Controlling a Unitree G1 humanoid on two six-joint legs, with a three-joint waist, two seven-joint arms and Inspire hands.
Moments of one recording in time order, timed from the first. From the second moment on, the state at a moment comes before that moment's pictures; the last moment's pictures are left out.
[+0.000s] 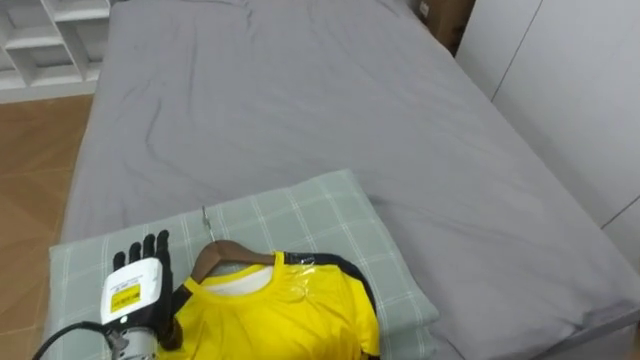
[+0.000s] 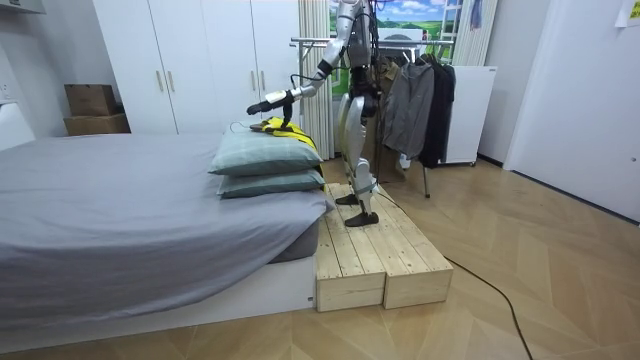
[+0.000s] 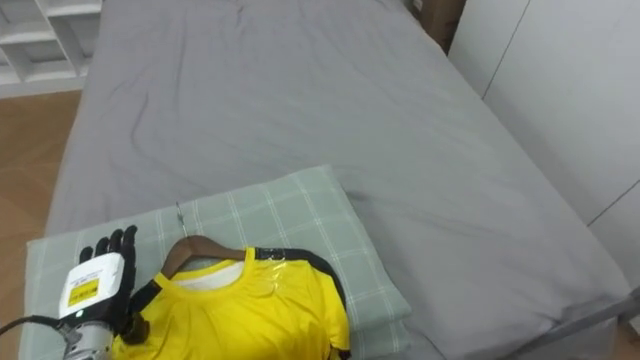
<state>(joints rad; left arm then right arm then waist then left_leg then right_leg) -0.40 0.30 -0.12 1.14 0.82 -0.04 0.62 0.02 -0.23 0.06 1.32 0.24 0.01 -0.04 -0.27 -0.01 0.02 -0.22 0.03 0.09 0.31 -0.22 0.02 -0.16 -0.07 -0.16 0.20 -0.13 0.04</state>
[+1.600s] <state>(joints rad) -0.48 0.34 -0.19 1.21 0.78 -0.03 0.52 -0.04 -0.22 0.17 1.31 0.27 -0.02 -0.03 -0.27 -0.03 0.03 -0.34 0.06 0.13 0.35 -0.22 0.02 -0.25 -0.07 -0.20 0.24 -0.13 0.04</state>
